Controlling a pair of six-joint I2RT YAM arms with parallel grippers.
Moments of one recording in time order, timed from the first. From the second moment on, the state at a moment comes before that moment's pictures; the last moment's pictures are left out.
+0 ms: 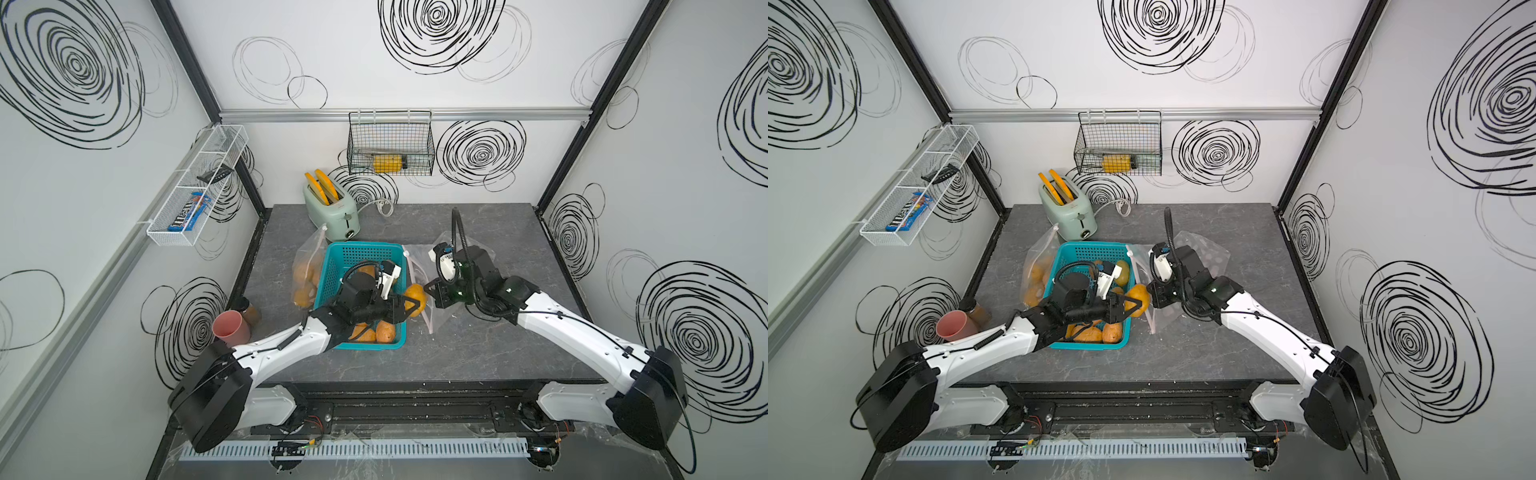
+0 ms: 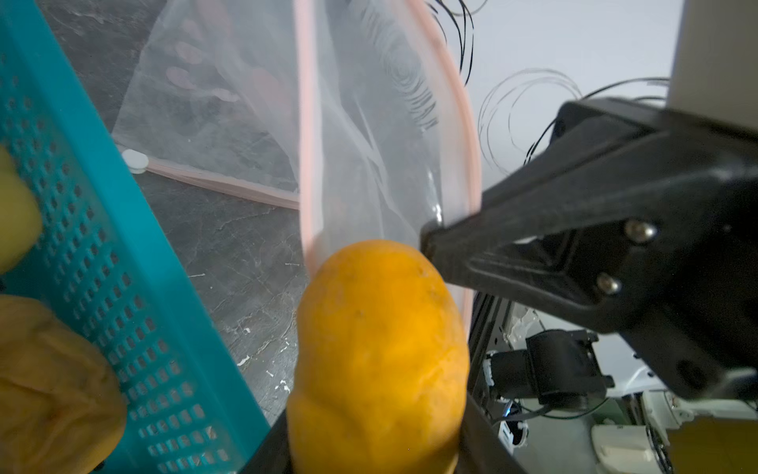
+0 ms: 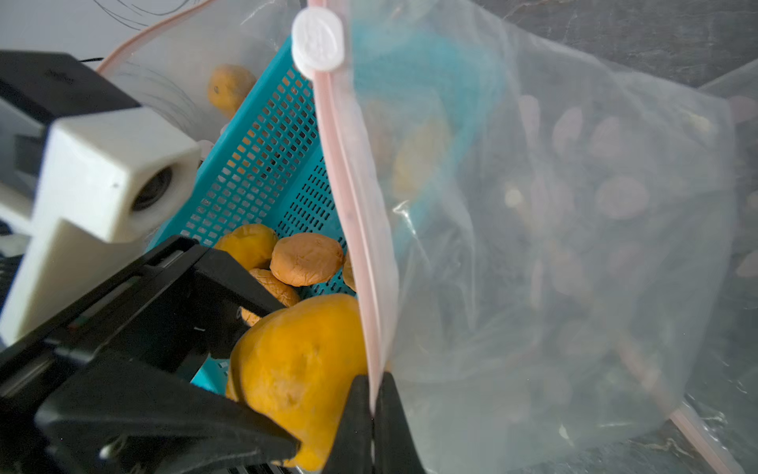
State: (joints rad) left arm -0.69 1.28 0.65 0.18 0.44 -0.64; right arm 0.70 1.26 1.00 -0.46 -0.20 0.33
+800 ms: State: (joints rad) left arm -0.62 1.31 0.69 0.12 0.44 -0.65; right arm 0.78 1.26 0.97 -0.42 -0.21 0.32
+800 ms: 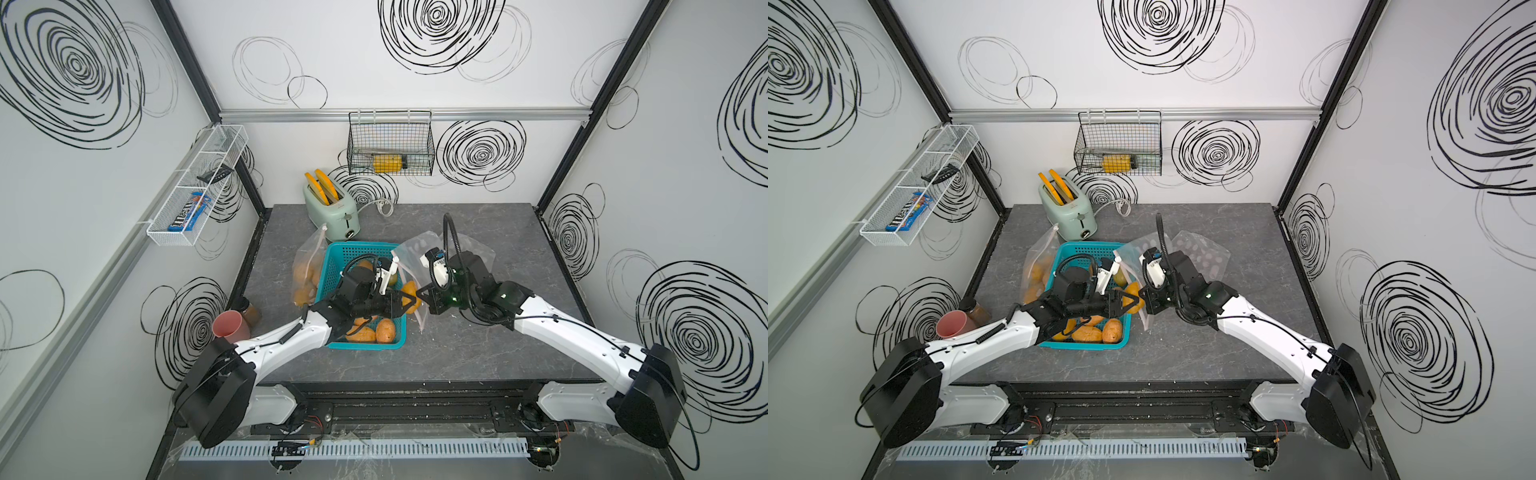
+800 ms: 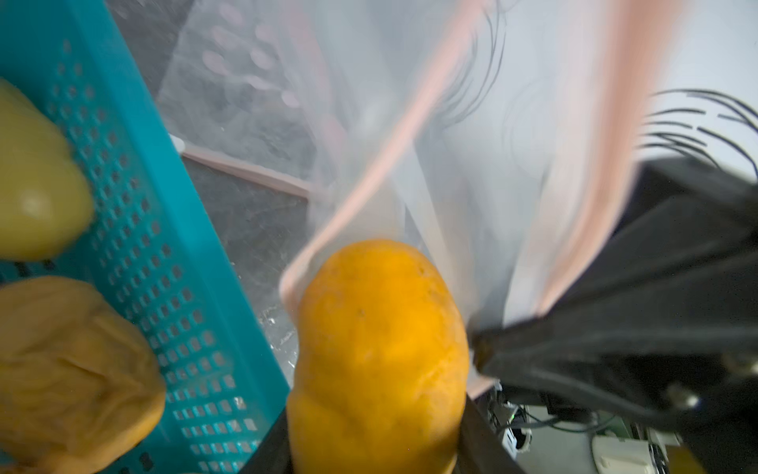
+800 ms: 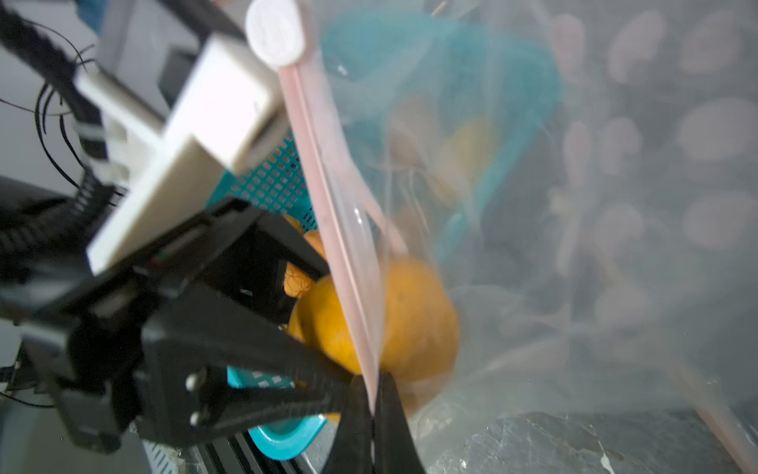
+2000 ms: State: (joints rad) left arm -0.70 1.32 0.72 0.10 0.35 -0.66; right arm 0.72 1.27 1.00 -0.41 -0.38 0.41
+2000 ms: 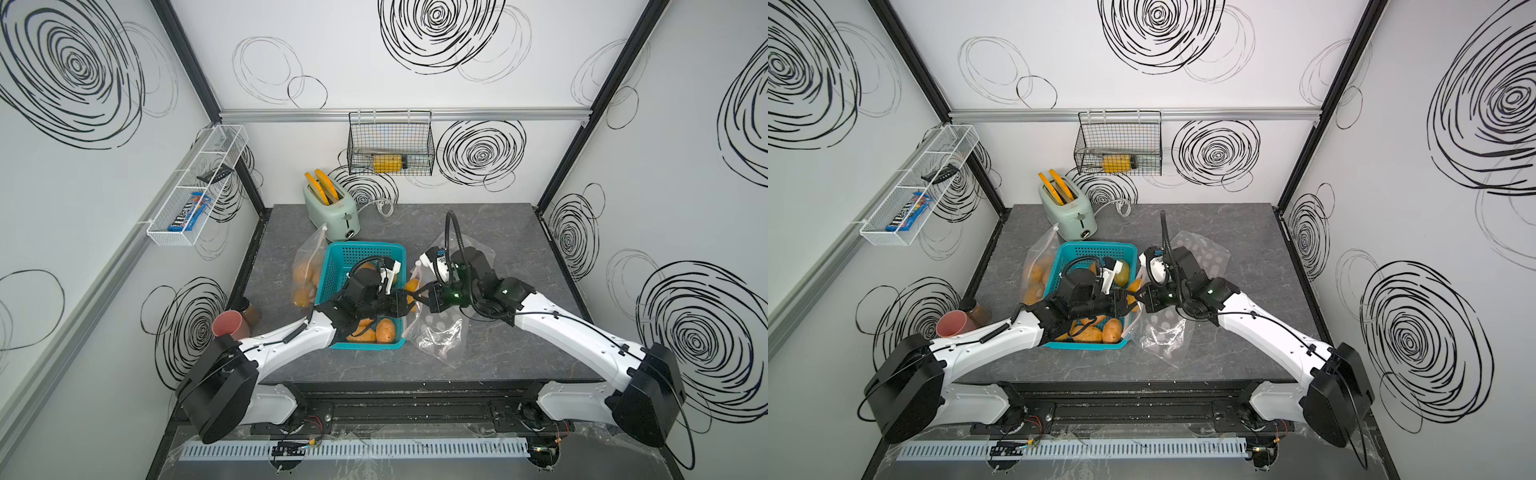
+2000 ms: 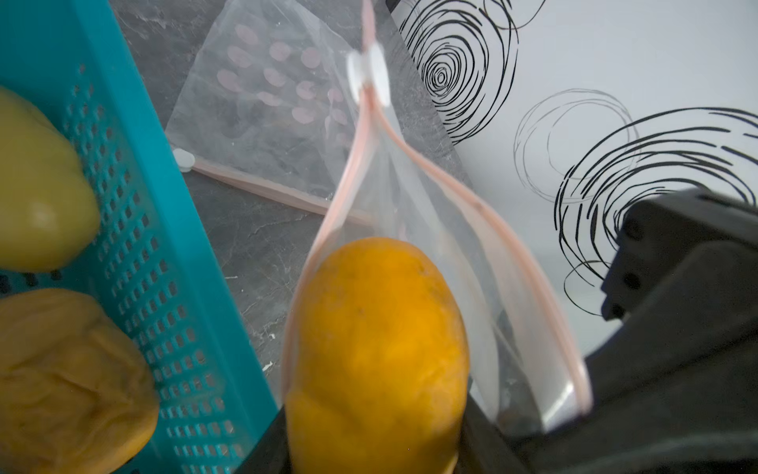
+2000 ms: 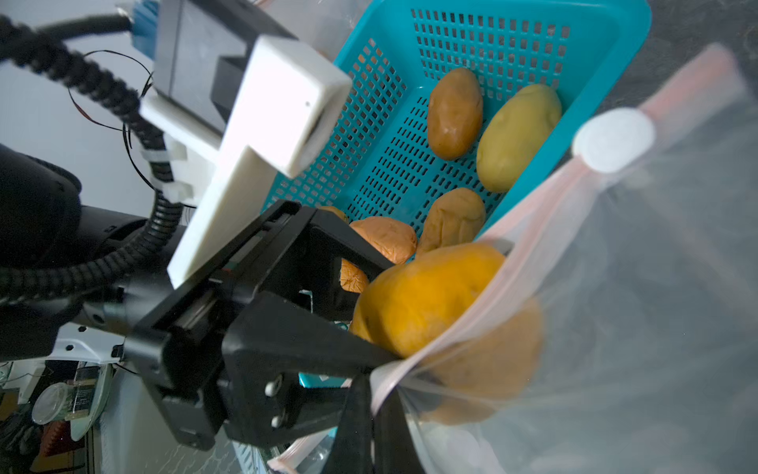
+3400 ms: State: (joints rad) left arm -0.52 1.10 0.72 -0.13 0.26 -0.54; right arm 0.68 1.22 0.92 -0.36 -0.38 0.38
